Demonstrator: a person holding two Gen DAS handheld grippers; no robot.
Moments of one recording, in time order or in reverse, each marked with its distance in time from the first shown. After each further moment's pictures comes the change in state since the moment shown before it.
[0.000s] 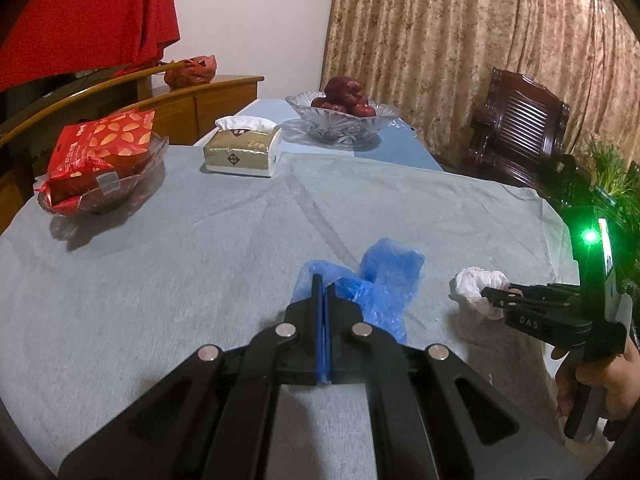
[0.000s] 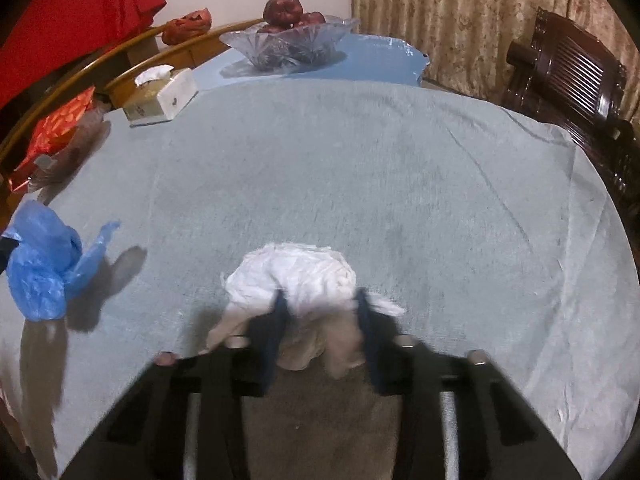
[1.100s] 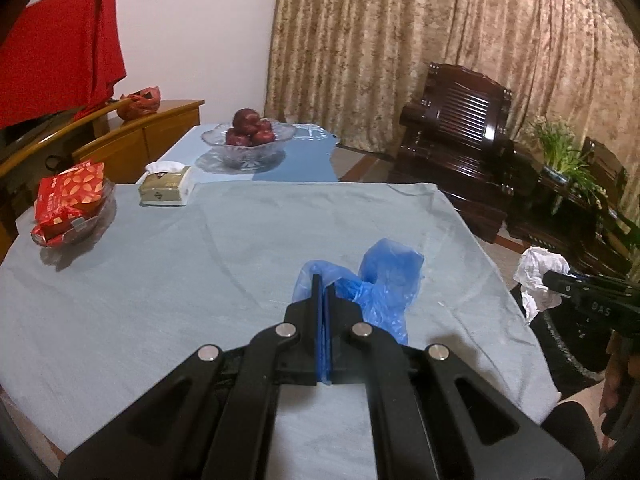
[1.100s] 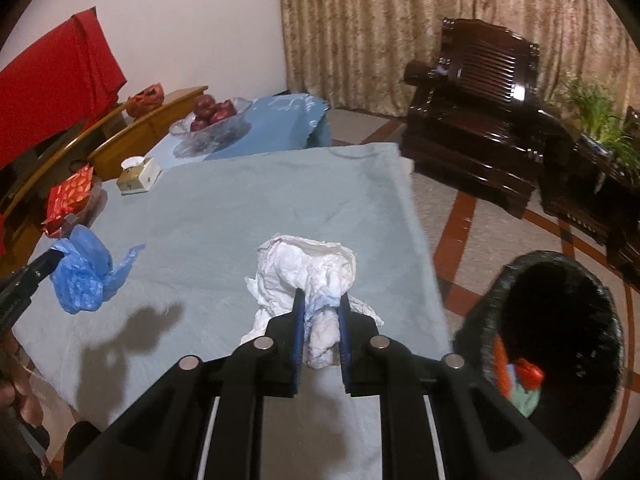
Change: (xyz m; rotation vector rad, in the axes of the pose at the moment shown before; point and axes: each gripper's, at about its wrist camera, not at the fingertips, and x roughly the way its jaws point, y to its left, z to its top) left arm -0.125 -0.158 0.004 0.103 -0.005 -0.124; right arm -0.251 -0.140 -0.088 0.172 -0.162 -0.126
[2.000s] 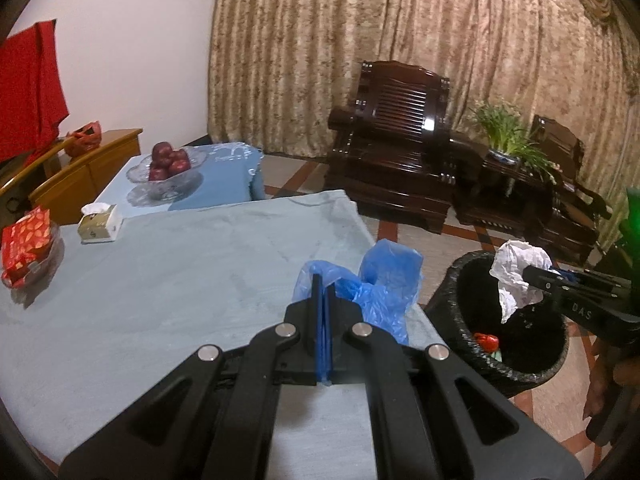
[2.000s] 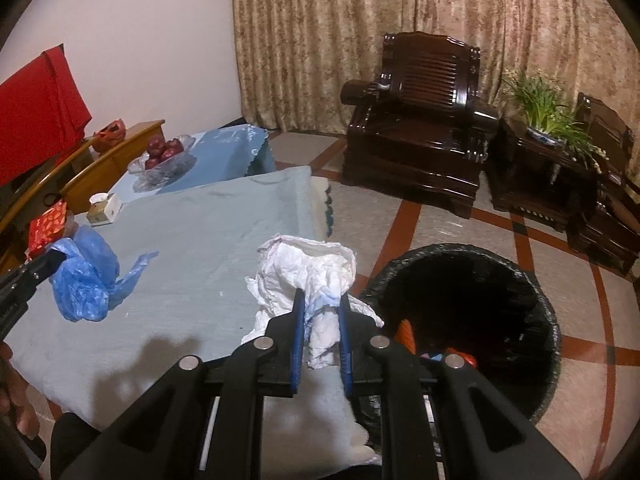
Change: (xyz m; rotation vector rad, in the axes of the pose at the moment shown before) left arm -0.029 -0.145 0.010 0.120 -0.022 -0.143; right arm -0.074 -0.100 -0.014 0.085 -0.081 -0.114
